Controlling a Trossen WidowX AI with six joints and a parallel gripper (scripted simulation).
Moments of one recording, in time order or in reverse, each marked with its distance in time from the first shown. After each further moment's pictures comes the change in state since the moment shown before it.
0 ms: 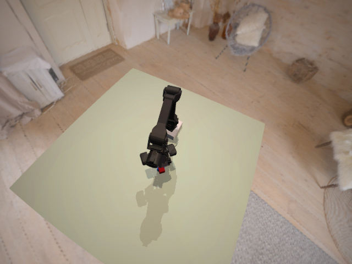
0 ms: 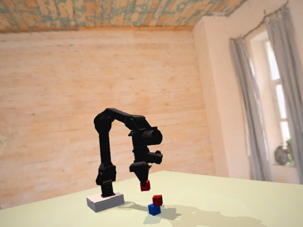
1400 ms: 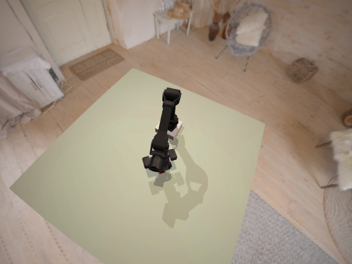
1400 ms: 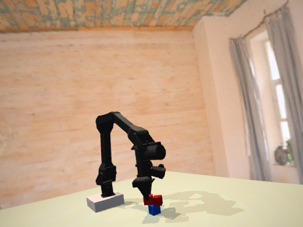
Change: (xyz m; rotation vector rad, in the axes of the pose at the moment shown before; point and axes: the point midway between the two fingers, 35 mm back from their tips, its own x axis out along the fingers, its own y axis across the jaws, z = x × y) arm 0.058 0.007 0.003 0.026 -0.001 -0.001
